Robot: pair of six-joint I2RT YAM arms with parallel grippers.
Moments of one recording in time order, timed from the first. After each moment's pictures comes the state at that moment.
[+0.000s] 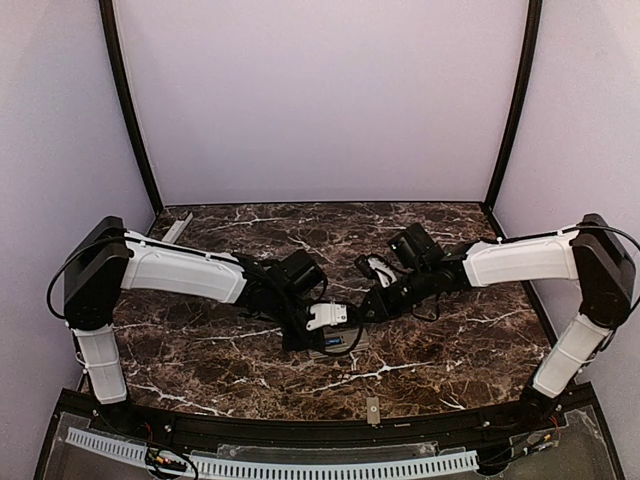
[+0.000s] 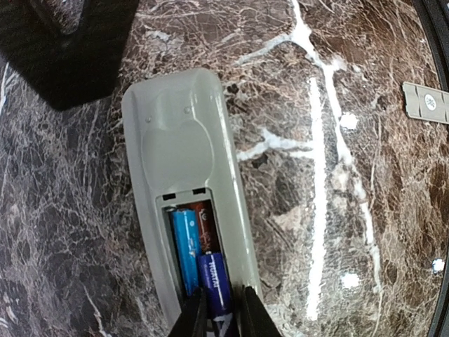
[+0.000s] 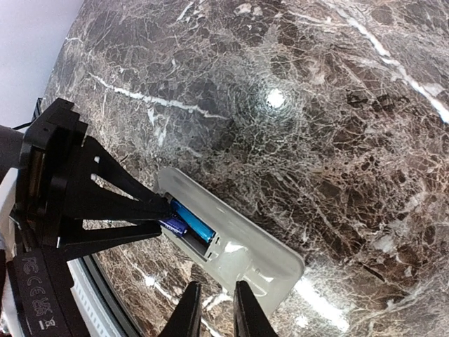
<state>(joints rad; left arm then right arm) -0.99 1.89 1.22 -0.46 0.22 0.51 0.77 1.64 0.96 -0.27 -0.47 0.37</state>
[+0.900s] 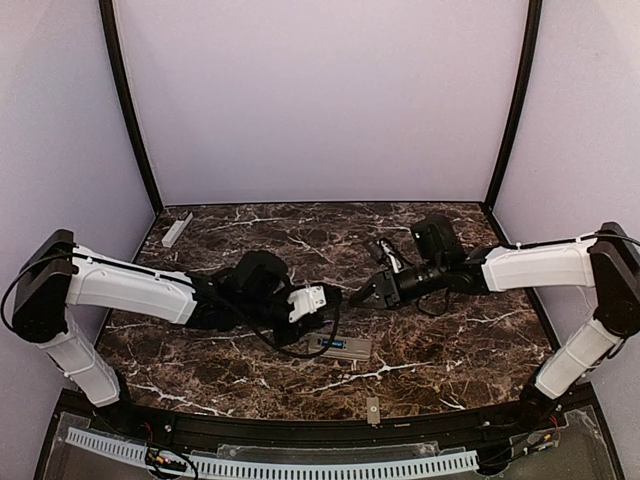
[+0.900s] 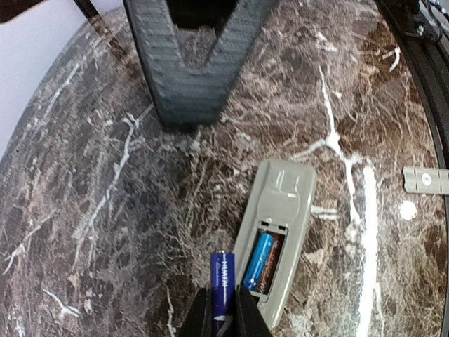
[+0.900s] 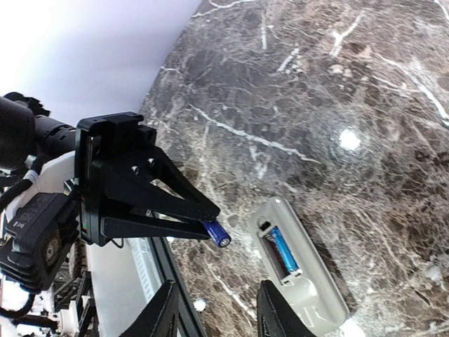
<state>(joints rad) -1.00 1.63 0.90 0.00 0.14 0.42 0.71 1.54 0.85 -0.02 -0.72 0.49</state>
